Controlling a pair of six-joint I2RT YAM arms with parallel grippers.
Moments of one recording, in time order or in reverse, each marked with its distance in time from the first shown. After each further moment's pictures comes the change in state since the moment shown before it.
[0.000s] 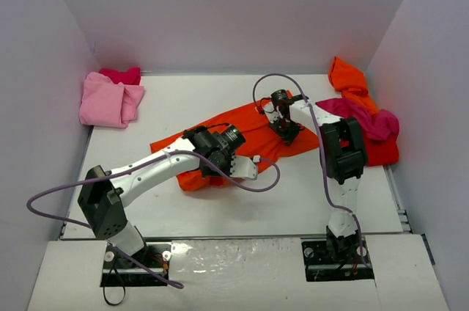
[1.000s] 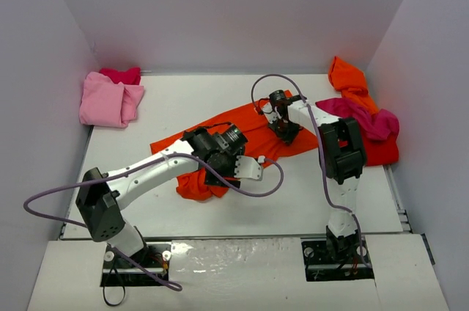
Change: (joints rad) left arm -0.009 -0.023 0.016 0.060 0.056 0.026; right arm 0.013 0.003 0.002 0.000 0.043 -0.001
